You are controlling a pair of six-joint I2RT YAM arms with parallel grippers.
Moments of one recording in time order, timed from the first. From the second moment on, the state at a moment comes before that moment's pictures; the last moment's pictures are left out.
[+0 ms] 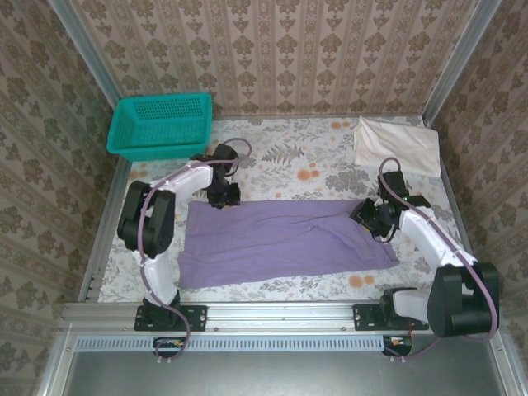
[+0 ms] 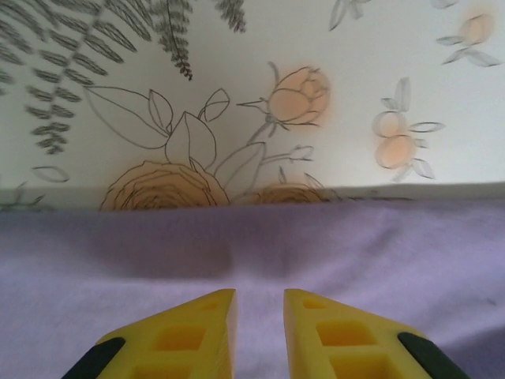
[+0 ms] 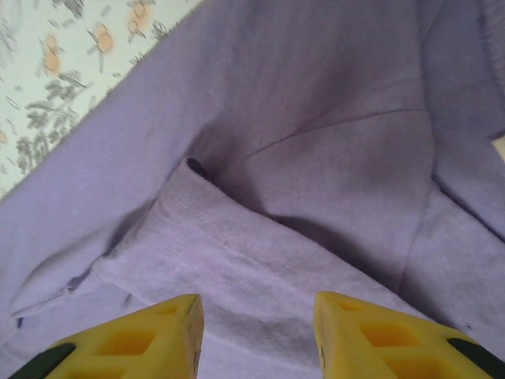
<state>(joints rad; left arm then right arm) -0.44 1.91 1.32 -0.81 0.11 -0.45 0.02 1.27 0.77 -0.71 -0.24 0.68</state>
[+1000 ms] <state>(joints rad) -0.44 1.95 1.33 -0.81 0.08 -0.40 0.07 1.53 0.86 -0.57 -0.31 0.49</state>
